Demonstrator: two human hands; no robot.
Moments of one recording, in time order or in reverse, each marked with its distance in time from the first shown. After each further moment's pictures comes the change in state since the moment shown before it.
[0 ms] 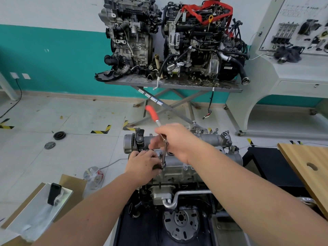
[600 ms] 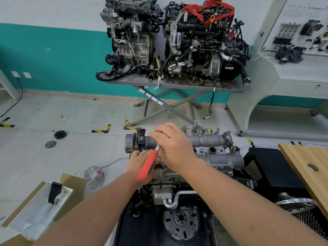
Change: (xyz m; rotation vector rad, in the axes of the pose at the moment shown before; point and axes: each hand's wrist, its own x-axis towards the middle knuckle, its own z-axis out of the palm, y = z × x) left_hand 0.000 -0.002 0.003 0.016 0.061 0.039; right_hand 0.013 0.049 -0.003 -1.037 0.381 -1.252
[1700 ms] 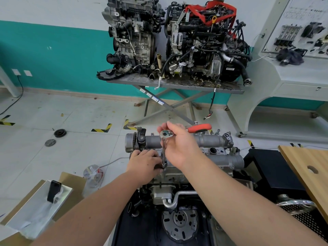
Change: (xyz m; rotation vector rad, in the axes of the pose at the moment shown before) left_hand 0.000 0.003 -0.006 -0.007 -0.064 -0.037; right_hand 0.030 -0.017 -0.008 1.475 0.269 1.421
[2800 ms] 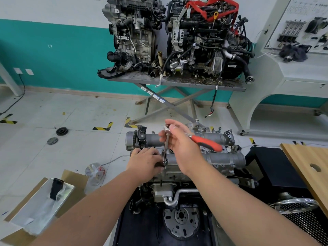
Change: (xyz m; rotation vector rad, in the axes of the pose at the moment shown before) left_hand -0.001 0.002 -0.002 -0.006 0.014 0.006; right_hand -0.002 0.010 -0.033 -0.318 -0.176 -0.283
